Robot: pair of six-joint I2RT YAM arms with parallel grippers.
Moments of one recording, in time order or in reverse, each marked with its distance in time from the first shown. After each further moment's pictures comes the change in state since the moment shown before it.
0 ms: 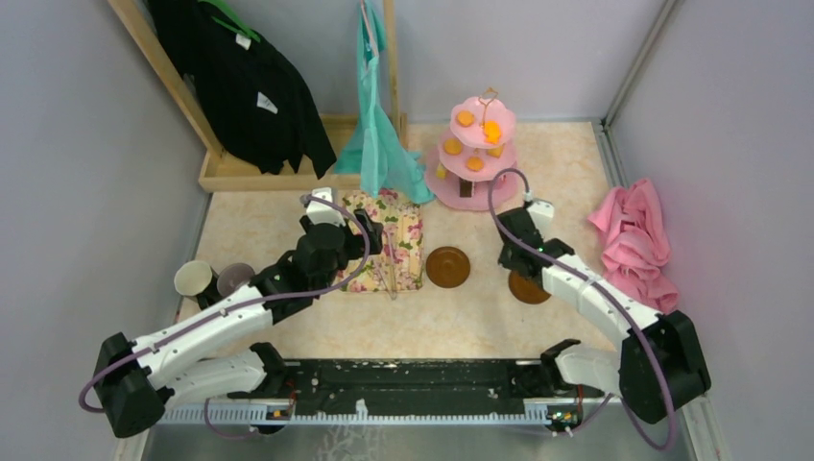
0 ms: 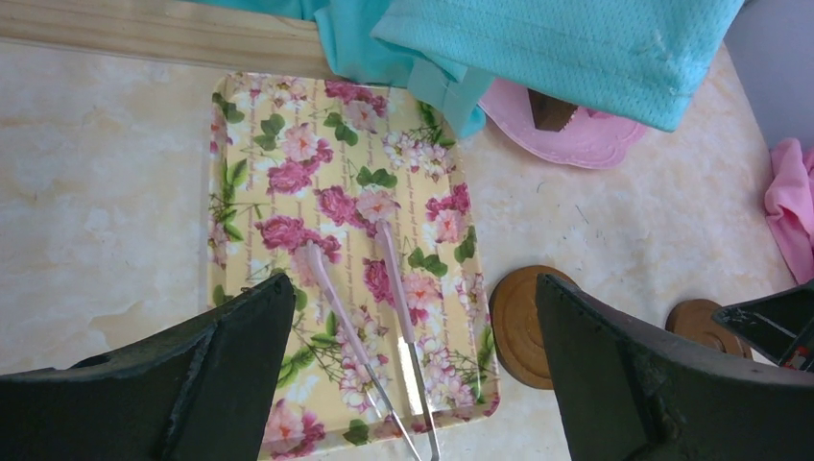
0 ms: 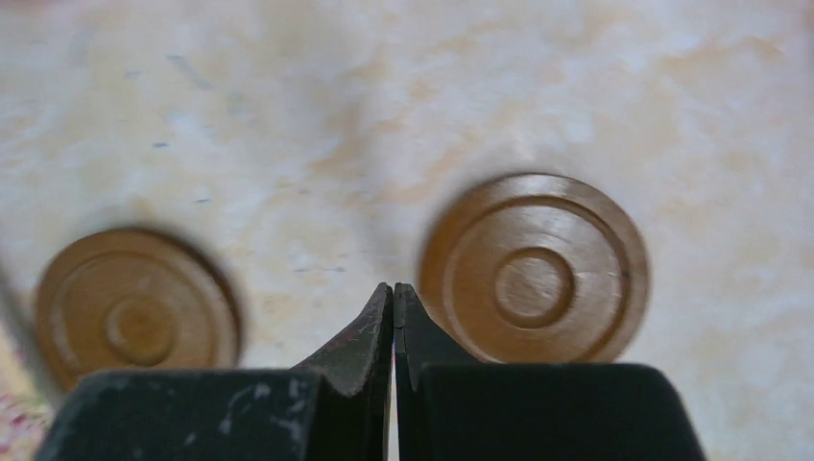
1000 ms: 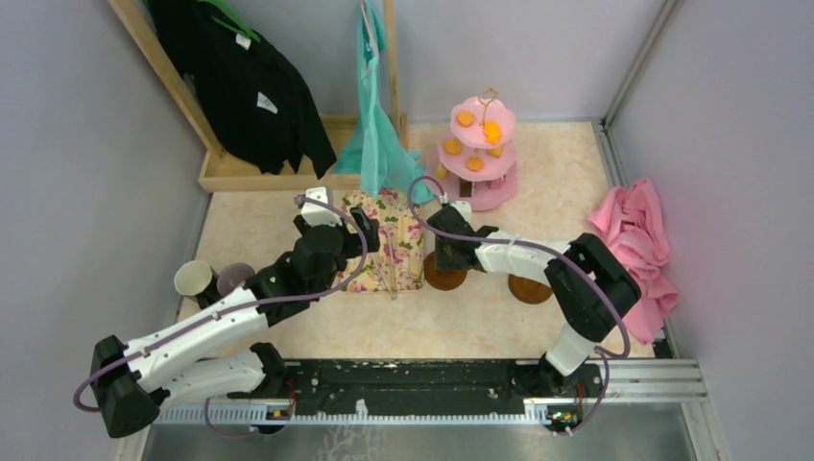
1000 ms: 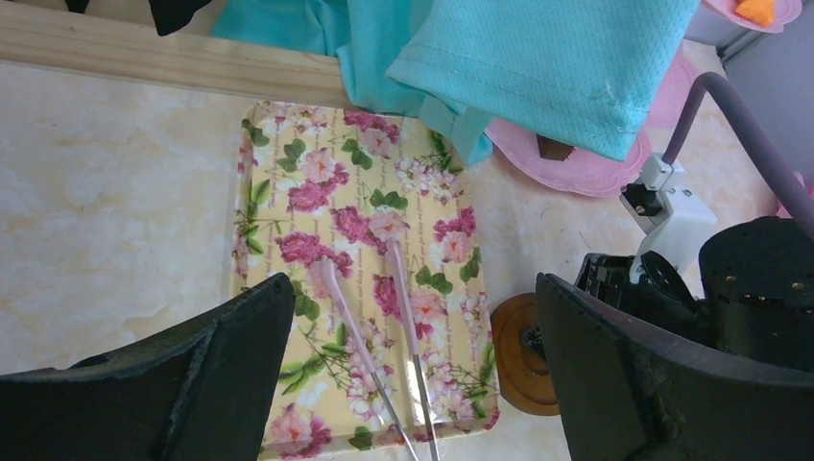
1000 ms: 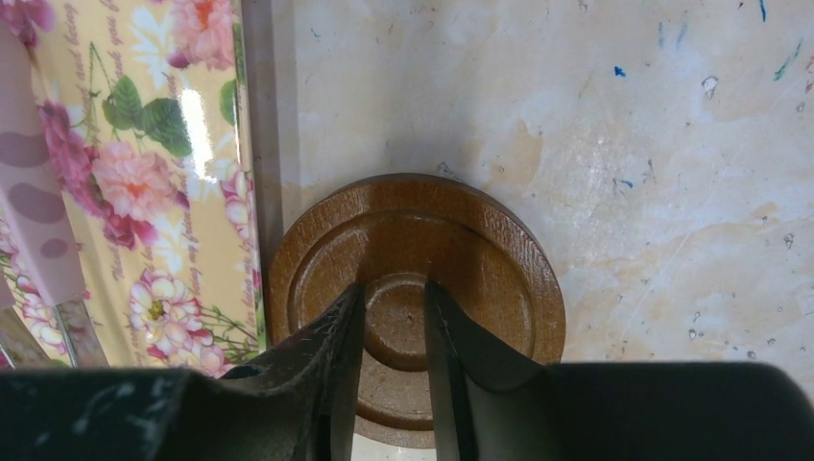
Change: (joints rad) left arm -0.048 -0.030 0.032 -0.043 -0.102 0.004; right arm 0.230 0.468 0.185 0.211 -0.190 -0.018
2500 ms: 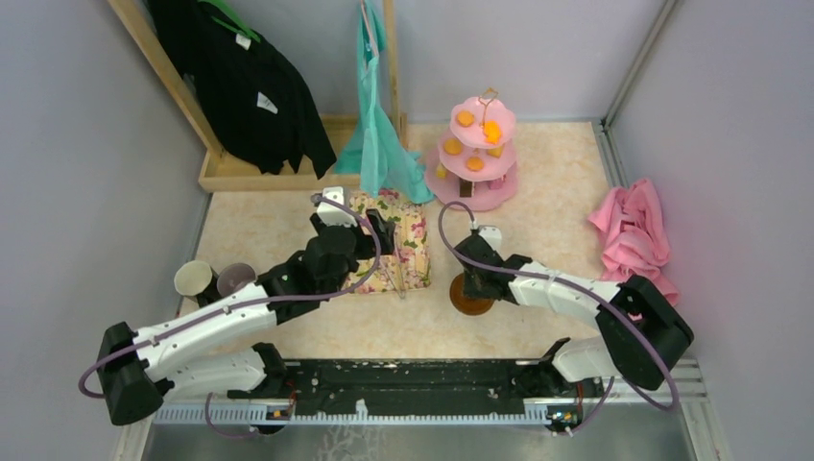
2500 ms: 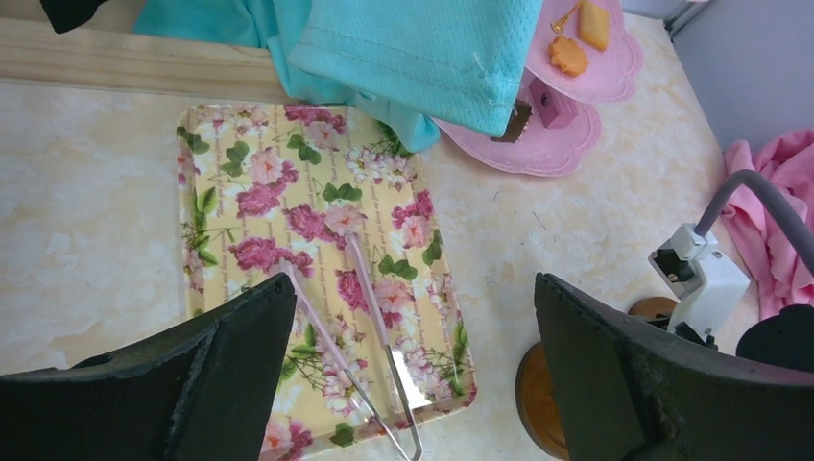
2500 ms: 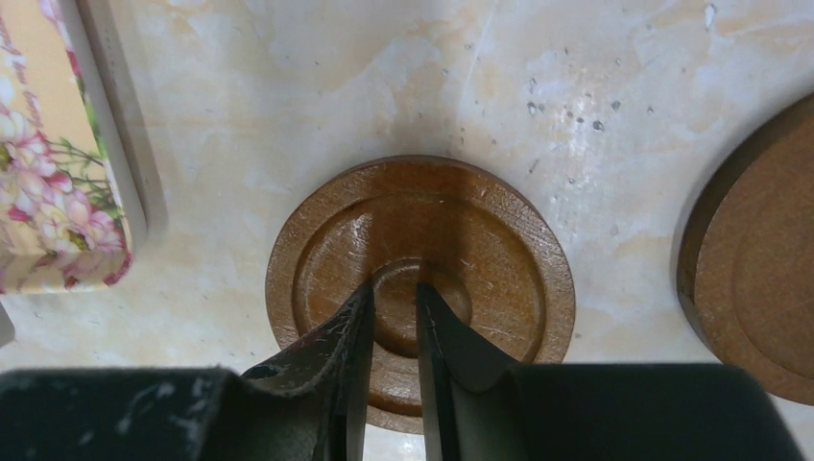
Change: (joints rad) left arm -0.066 0.079 0.035 0.055 0.031 -0.004; right arm 0.030 -0.336 -0.294 -0.105 0.045 0.088
